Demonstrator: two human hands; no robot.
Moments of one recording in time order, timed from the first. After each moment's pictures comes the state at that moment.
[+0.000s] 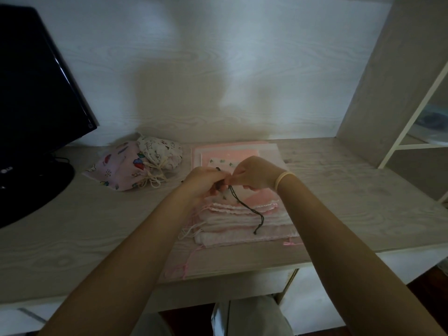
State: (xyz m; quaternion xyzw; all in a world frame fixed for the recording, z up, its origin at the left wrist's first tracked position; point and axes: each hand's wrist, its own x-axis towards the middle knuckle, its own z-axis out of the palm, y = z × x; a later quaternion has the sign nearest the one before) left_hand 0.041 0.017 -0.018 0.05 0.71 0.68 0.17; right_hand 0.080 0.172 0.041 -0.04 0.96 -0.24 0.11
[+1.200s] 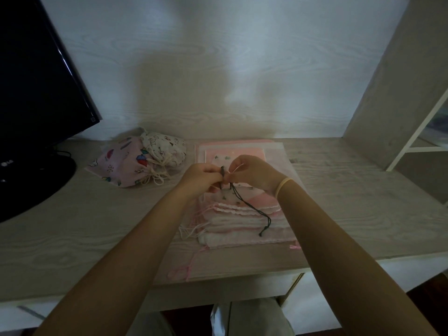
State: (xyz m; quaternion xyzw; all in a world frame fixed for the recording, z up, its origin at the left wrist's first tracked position) left_hand 0.038 0.002 -0.019 0.07 0.76 0.63 0.11; right_hand 0.058 0.167 0.010 -0.01 0.89 -0.46 0.05
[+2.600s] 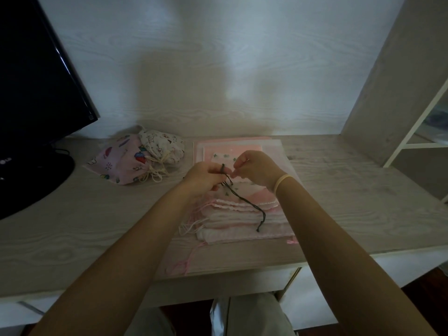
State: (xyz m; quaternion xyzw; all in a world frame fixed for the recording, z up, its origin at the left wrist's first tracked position) left_hand 0.045 0.009 -0.017 0.09 0.79 0.59 0.12; right_hand 0.058 0.170 0.013 0.02 0.91 -0.42 -0.01
